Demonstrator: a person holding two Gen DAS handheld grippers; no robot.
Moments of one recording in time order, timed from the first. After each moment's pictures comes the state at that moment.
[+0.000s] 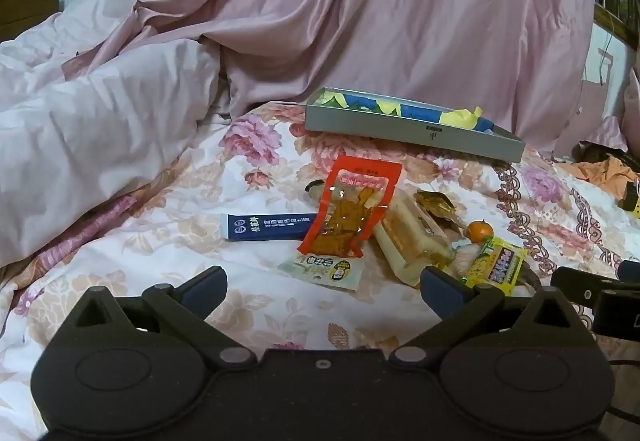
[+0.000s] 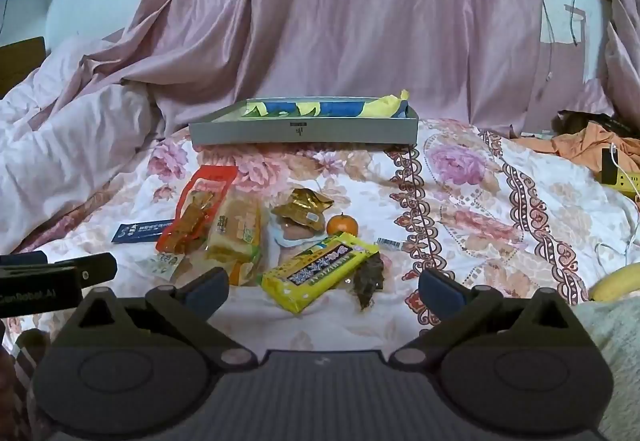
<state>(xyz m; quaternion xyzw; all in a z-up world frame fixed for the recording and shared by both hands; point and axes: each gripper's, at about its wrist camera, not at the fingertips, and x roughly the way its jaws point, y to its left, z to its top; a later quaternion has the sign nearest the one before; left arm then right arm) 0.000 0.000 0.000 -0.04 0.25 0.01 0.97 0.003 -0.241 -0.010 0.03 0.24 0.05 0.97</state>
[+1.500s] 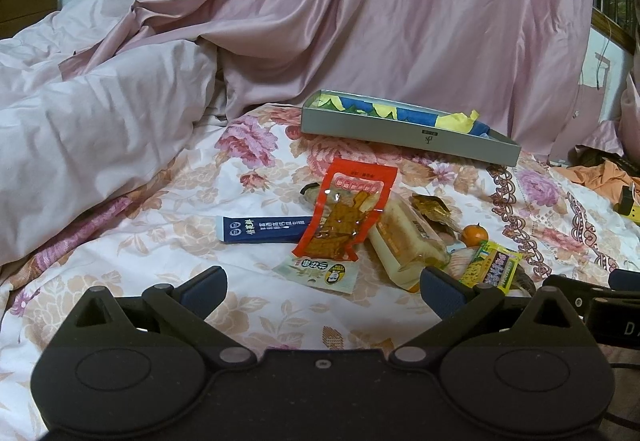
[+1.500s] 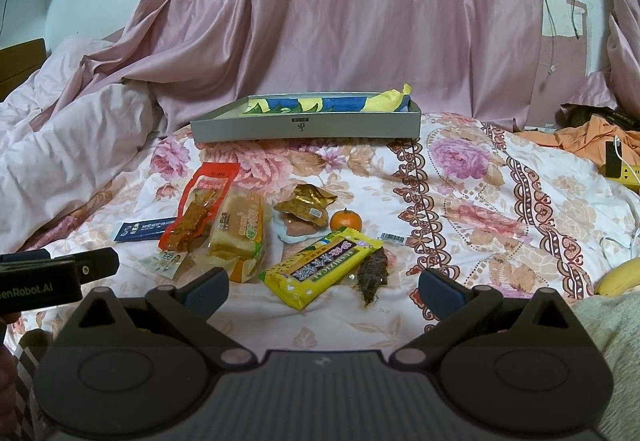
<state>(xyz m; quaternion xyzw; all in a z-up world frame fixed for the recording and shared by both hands) 0.001 -0.003 0.003 -0.05 0.25 0.01 0.97 0.006 -0.236 -0.018 0.03 0.26 0.06 0.96</state>
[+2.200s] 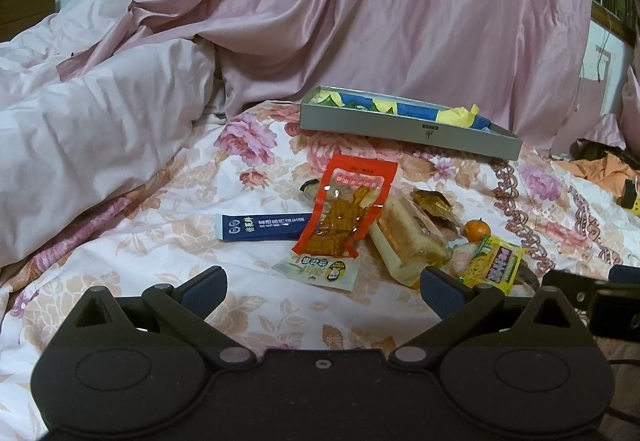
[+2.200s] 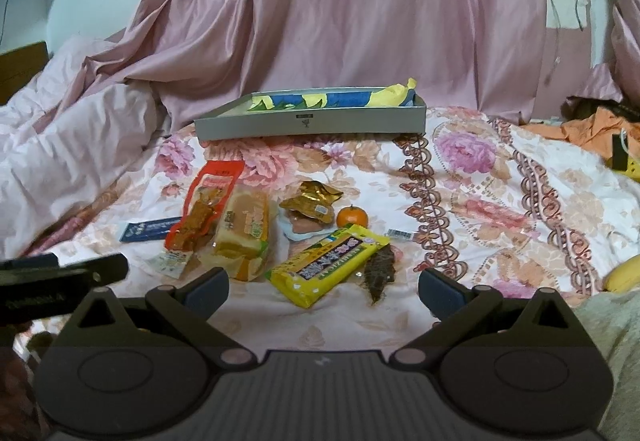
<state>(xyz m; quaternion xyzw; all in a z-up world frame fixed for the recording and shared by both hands) 0.003 -0.006 0.002 -0.04 0.25 0.01 0.97 0.010 -0.237 -0.020 0.05 0.27 0.07 0.96</state>
